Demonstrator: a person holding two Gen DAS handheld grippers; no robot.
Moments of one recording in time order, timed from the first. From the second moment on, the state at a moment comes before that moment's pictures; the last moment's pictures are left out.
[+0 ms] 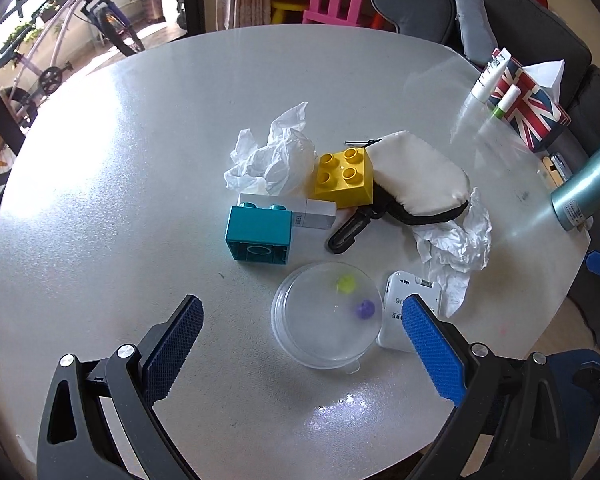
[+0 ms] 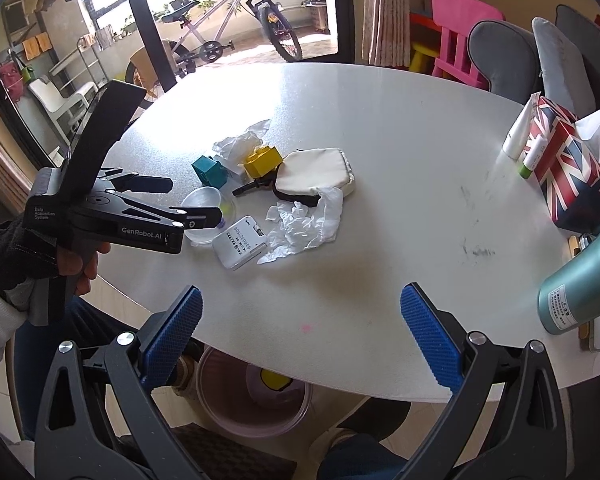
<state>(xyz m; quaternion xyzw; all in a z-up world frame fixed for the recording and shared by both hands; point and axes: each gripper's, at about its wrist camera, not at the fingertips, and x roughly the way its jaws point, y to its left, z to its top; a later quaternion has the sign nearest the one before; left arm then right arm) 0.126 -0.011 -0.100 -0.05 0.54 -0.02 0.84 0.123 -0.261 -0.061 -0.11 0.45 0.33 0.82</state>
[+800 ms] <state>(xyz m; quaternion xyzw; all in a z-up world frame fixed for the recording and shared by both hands) 0.112 -0.009 -0.089 -0.05 0.52 -0.02 0.85 0.135 -0.251 -0.060 -0.11 0.45 0.33 0.82</state>
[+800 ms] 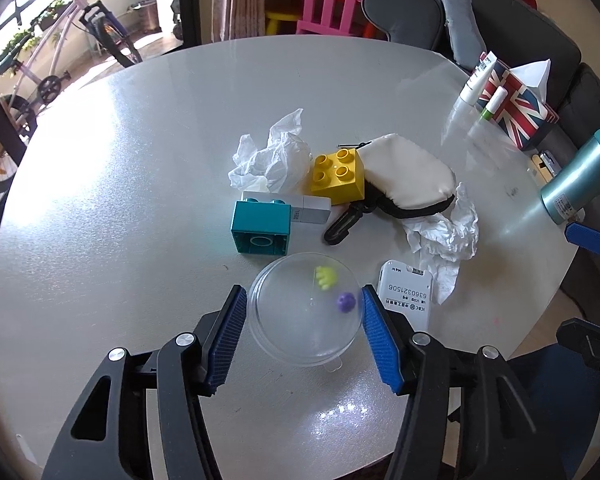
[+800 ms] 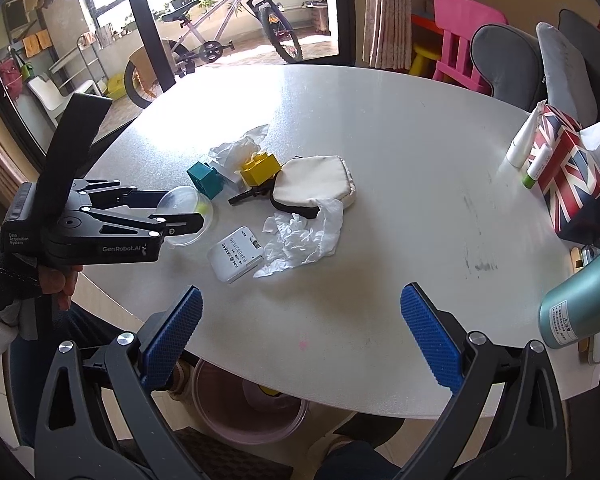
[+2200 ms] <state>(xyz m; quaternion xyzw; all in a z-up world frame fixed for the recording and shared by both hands) 0.084 0.010 -0.074 -0.06 0.49 -0.02 0.87 0.199 -0.195 -0.120 -0.15 0.51 0.32 0.79</state>
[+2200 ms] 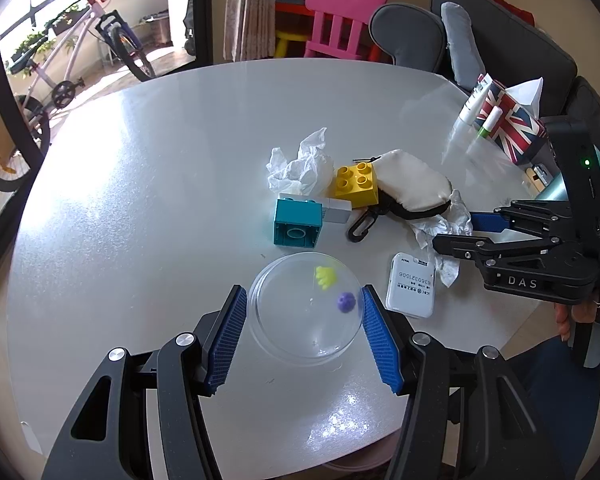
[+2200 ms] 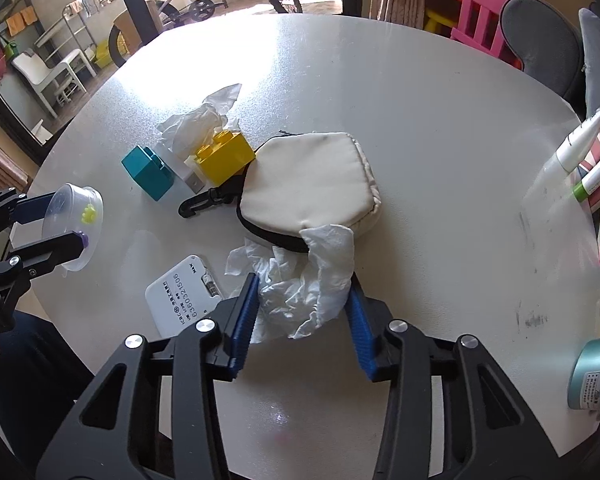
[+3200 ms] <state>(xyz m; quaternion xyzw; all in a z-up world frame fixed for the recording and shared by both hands) 0.060 0.008 -0.046 -0.05 0.46 -0.02 0.89 0.165 -0.224 -0.071 -0.14 0.45 0.32 0.82</state>
